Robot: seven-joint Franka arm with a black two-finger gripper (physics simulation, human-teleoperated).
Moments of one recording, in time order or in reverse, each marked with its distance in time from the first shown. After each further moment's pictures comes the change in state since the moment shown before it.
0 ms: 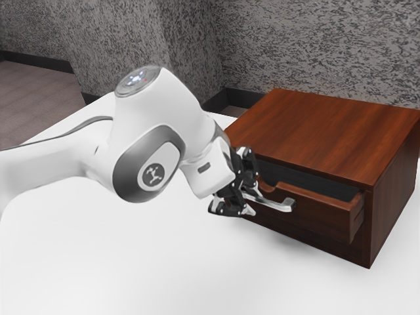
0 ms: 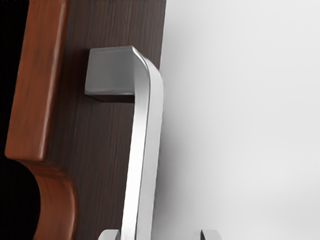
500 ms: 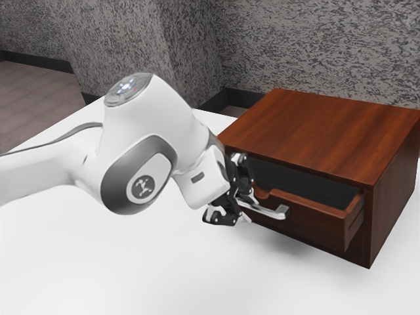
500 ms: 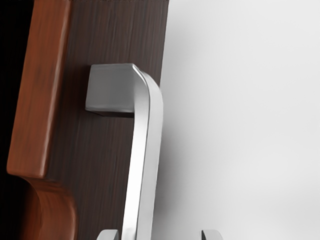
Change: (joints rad) arm 0.000 -0.069 -0.015 -0.069 -0.001 0.011 -0.024
